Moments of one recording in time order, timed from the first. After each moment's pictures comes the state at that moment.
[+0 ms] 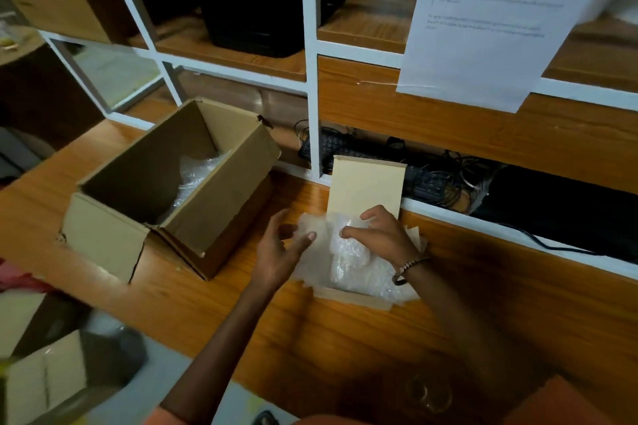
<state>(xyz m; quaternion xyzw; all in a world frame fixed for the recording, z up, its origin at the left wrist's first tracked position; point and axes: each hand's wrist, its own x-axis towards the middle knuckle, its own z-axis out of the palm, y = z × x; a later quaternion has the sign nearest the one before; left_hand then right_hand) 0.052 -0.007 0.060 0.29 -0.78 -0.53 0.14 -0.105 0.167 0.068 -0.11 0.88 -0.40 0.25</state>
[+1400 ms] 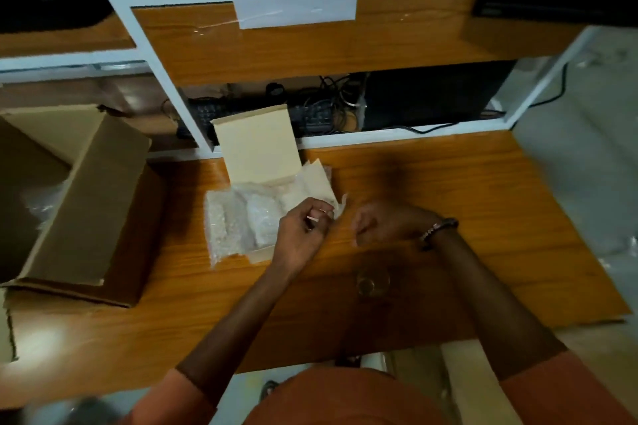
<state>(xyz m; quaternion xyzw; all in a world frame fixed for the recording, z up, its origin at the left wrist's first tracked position) 0.028 0.135 0.046 0.04 -0.83 -0.55 0.00 -0.037 0.350 0.081 -0.17 0.86 -0.28 0.38</state>
